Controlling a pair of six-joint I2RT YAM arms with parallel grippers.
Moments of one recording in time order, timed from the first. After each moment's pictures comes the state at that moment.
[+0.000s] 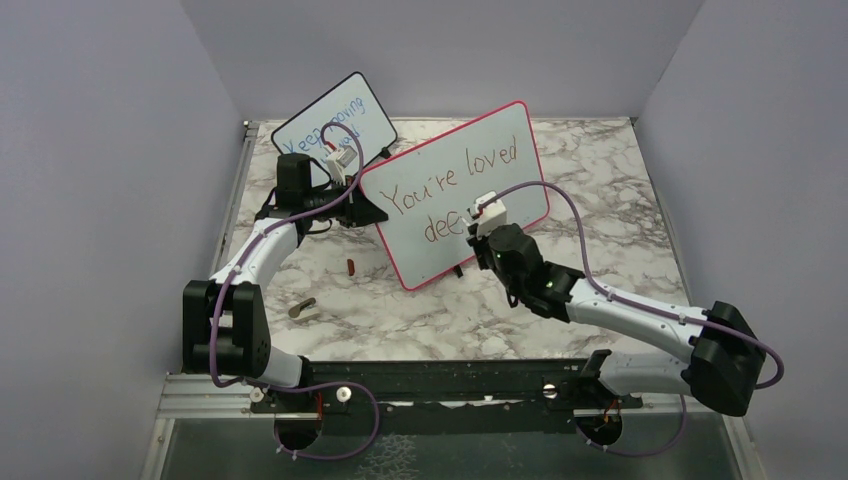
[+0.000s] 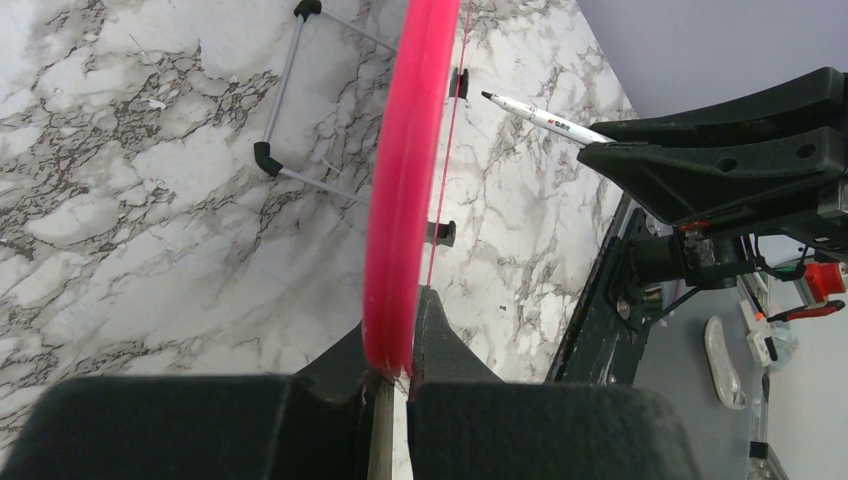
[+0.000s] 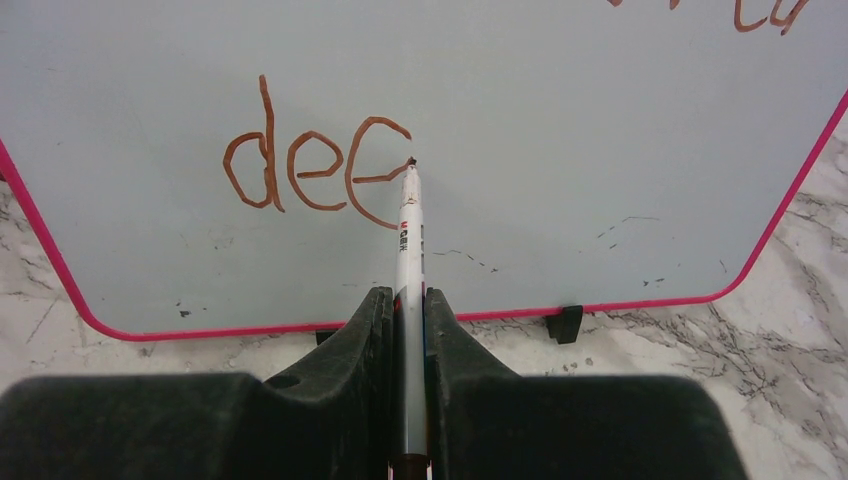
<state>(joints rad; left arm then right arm) -0.07 1.45 0.96 -0.12 0.98 -0.18 0.91 1.21 0.73 0.10 0.50 0.01</state>
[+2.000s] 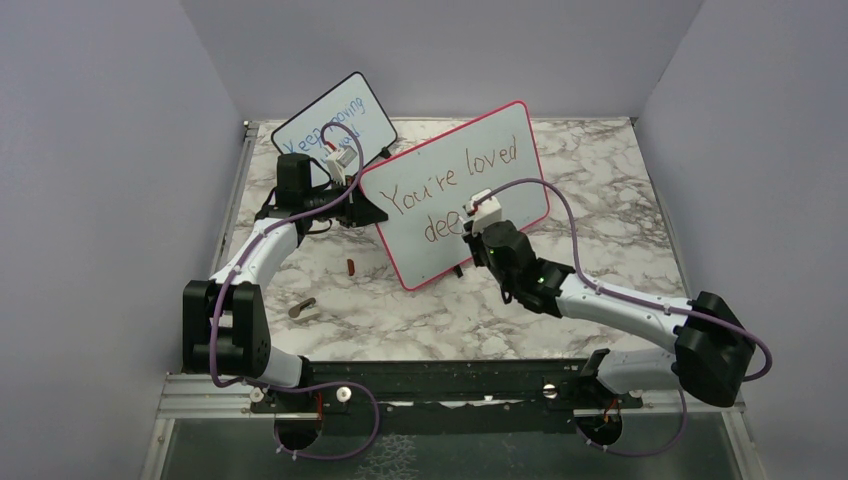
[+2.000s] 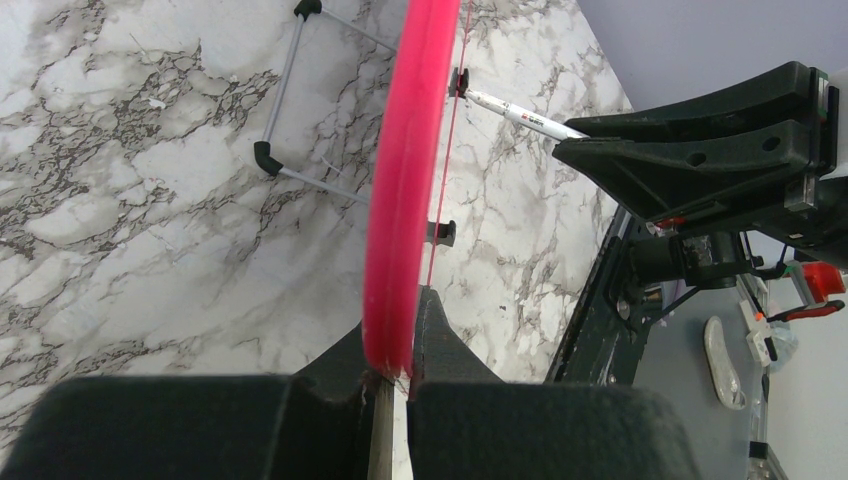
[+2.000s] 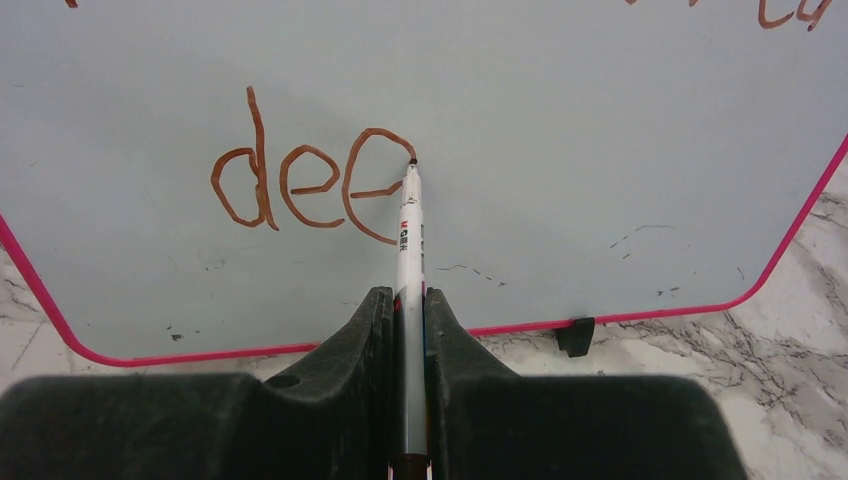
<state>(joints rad) -0.07 1.45 0.96 -0.12 0.98 -0.18 0.89 1.28 0.74 0.15 0.50 0.03</state>
